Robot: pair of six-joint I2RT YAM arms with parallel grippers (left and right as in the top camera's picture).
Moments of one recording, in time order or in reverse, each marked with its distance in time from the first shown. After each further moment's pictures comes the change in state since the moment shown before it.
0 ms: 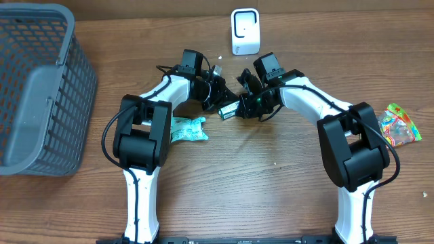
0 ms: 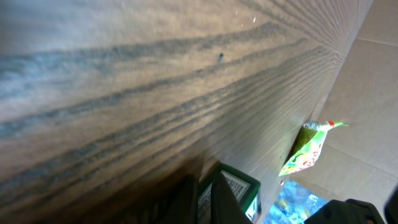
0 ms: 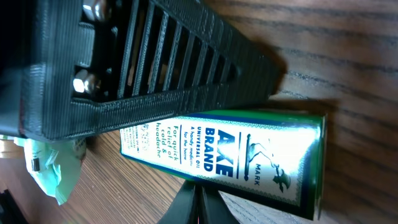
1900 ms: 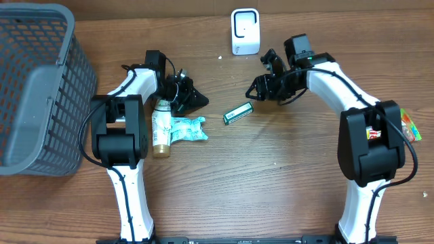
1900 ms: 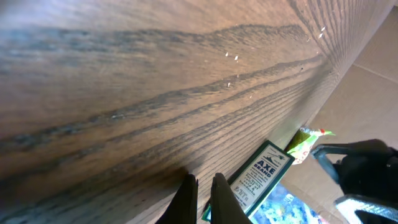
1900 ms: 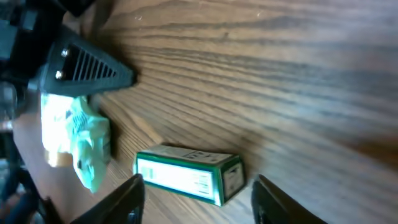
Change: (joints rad) left arm 0.214 0.020 0.072 -0.336 0.033 0.170; right arm -0.156 -0.007 0.103 -0.111 -0.106 -0.035
